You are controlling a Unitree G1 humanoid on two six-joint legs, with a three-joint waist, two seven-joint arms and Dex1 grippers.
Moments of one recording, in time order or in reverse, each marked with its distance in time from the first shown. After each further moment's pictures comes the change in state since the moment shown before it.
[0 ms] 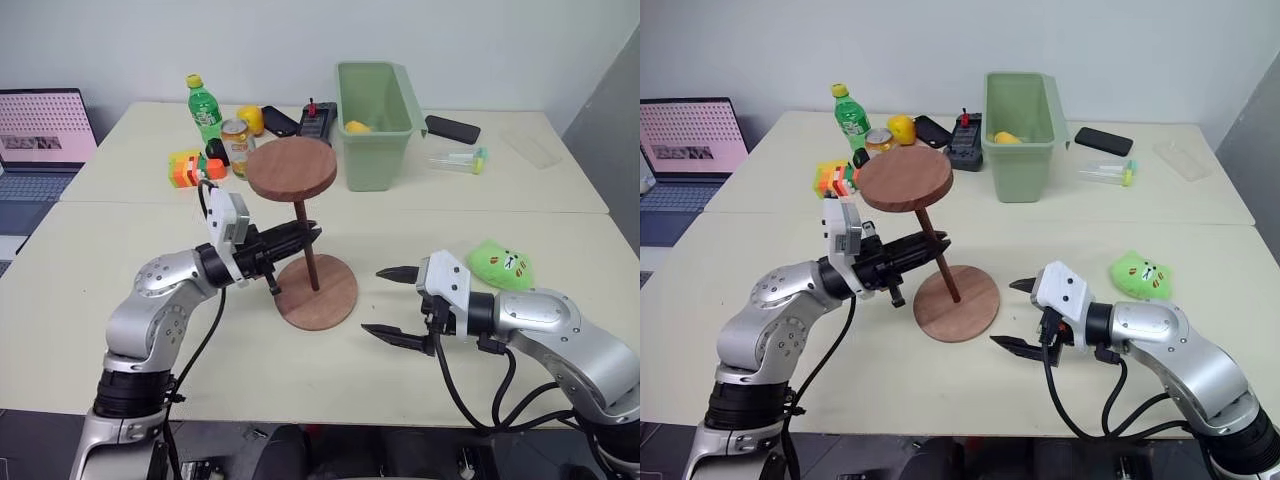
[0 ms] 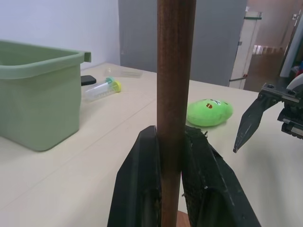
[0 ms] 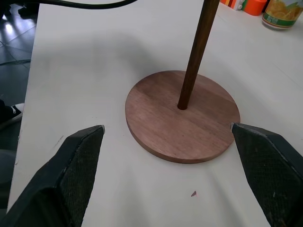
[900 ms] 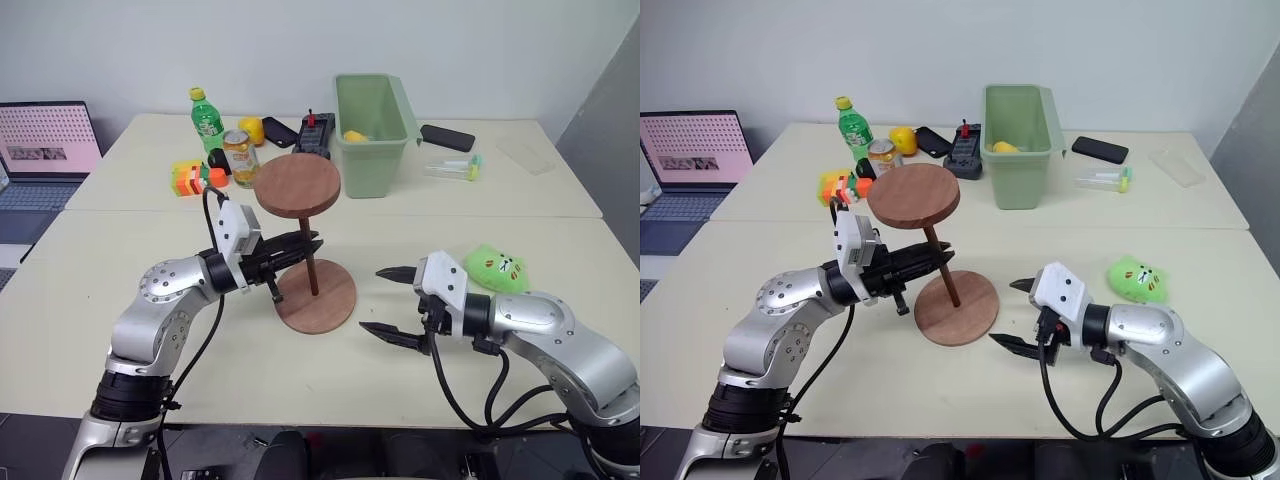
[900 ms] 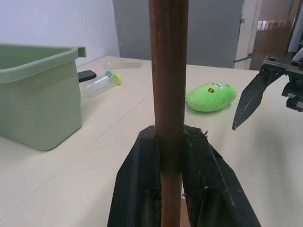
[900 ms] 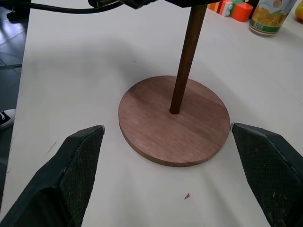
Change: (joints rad) left arm 0.010 0.041 -0.071 0.051 0.057 -0.099 0.008; right arm 0.013 0.032 0.008 0.010 -0.030 -0.001 -0.016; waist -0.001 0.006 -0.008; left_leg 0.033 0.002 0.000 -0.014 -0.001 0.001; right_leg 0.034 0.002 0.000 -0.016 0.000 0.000
